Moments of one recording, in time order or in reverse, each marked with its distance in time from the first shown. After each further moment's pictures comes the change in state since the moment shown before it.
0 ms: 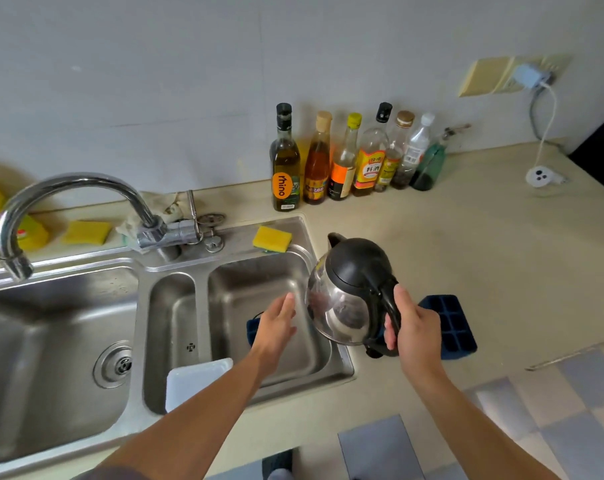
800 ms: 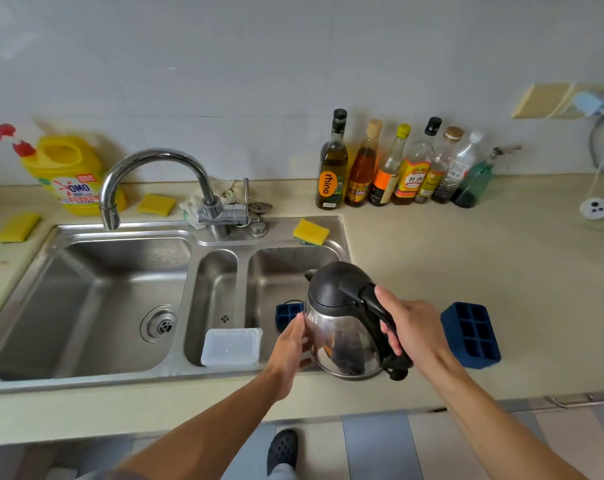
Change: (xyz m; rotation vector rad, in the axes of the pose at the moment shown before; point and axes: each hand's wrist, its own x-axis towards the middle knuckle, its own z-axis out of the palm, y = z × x) left_hand -0.080 -0.040 -0.023 -0.081 -0.027 -0.134; right_hand -0.043 -0.034 0.009 -0.358 -0.383 -0.056
